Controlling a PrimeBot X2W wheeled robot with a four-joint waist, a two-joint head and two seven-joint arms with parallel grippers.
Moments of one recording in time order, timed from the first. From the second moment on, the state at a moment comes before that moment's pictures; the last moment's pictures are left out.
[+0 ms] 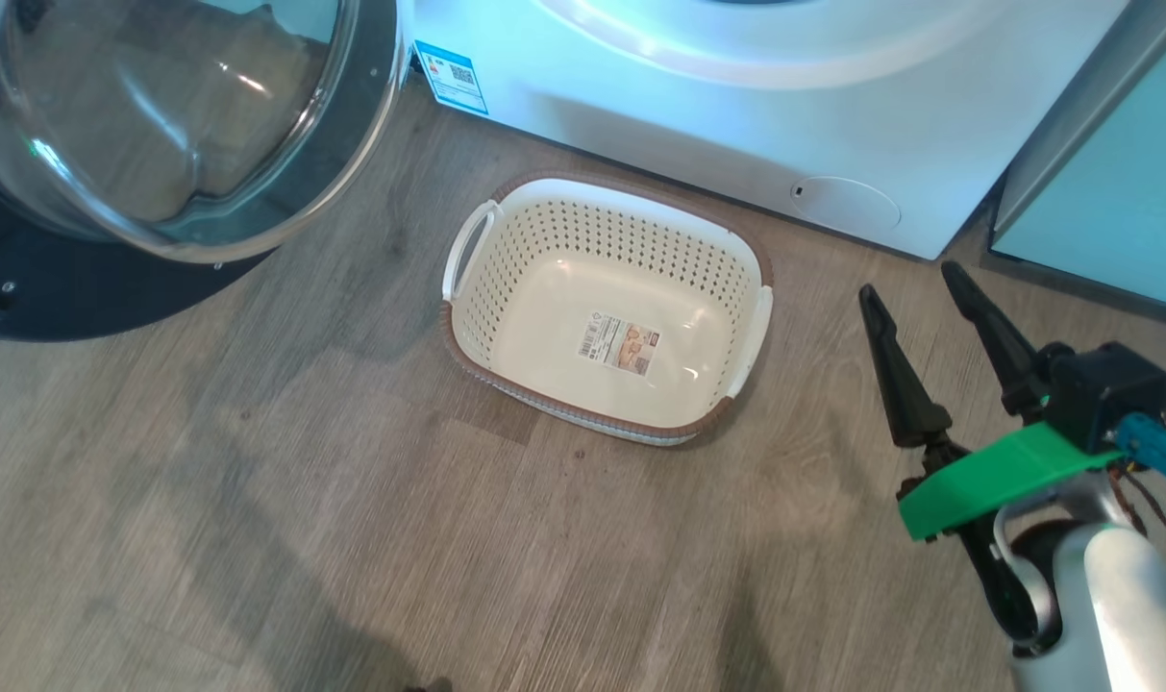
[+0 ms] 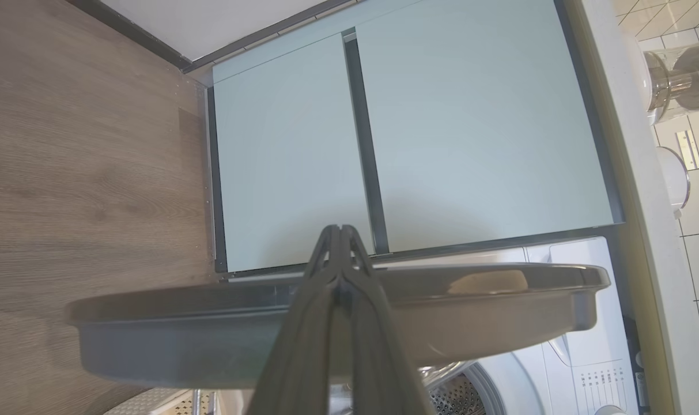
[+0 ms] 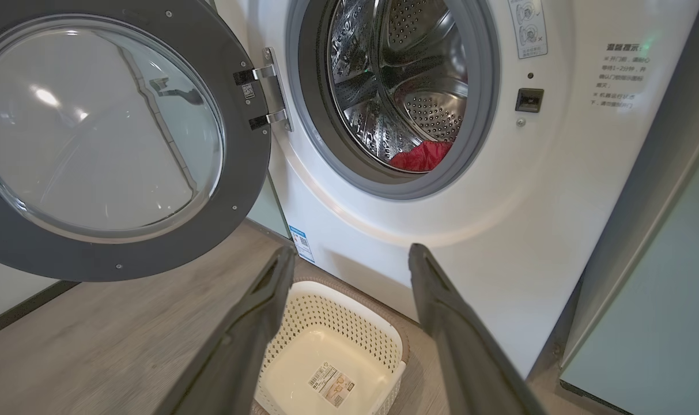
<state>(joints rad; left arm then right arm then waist) -0.75 0.56 0.30 0.92 -1.64 -0.08 0.29 -0.11 -0.08 0.04 -0.11 0.18 0.13 0.05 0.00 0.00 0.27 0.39</state>
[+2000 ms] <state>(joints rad) -0.29 0.44 0.30 0.26 -1.88 -0.08 0.98 -0.13 -0.07 0.03 -0.09 0.18 0.13 0.00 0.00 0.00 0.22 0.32</state>
